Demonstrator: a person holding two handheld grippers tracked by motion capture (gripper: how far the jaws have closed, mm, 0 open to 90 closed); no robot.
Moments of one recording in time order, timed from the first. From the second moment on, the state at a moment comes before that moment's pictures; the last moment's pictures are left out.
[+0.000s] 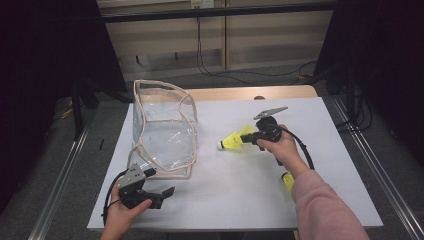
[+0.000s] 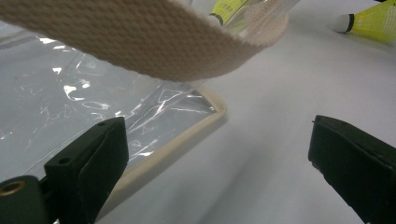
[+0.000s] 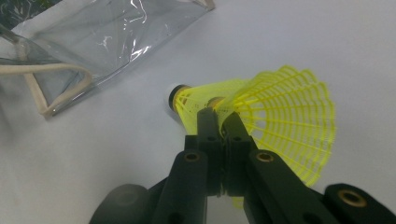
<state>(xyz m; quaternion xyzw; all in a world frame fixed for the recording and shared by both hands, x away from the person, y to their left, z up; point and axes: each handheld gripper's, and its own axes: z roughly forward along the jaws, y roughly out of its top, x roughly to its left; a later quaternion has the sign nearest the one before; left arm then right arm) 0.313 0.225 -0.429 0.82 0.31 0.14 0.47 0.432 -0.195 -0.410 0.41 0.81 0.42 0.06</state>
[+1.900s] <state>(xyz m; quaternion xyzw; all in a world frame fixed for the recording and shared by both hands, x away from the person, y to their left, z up) 0.312 0.226 -0.429 0.82 0.31 0.14 0.47 0.433 -0.191 -0.418 0.41 0.82 0.39 0.05</state>
